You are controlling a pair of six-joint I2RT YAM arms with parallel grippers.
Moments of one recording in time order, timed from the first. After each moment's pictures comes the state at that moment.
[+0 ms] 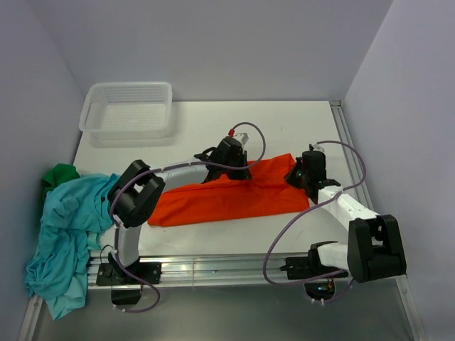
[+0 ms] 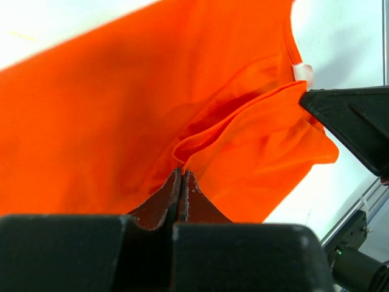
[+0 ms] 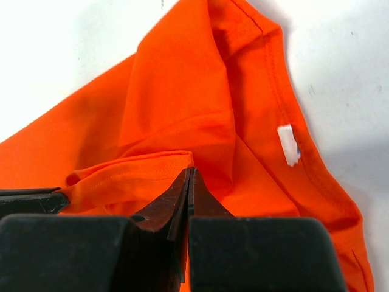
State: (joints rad) left arm -0.81 1.98 1.33 -0.05 0.14 -0.67; right arm 0.12 1.24 0.55 -0.04 -0.03 0.59
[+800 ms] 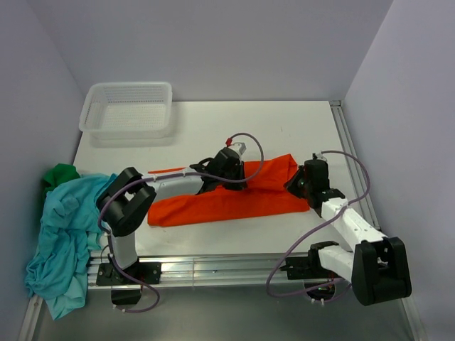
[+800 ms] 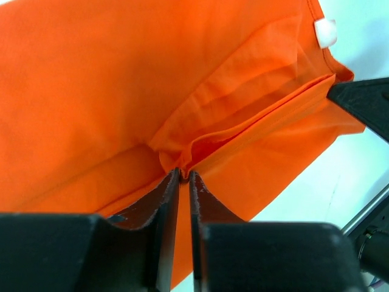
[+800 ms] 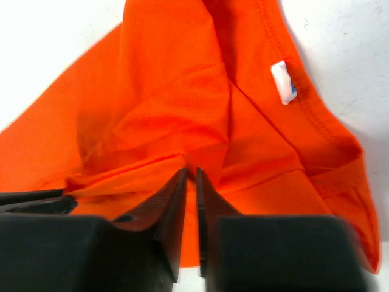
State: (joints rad) left arm -0.87 1.86 1.18 -0.04 0.05 -0.64; right arm 0.13 1.07 0.47 -0.15 -0.05 0.68
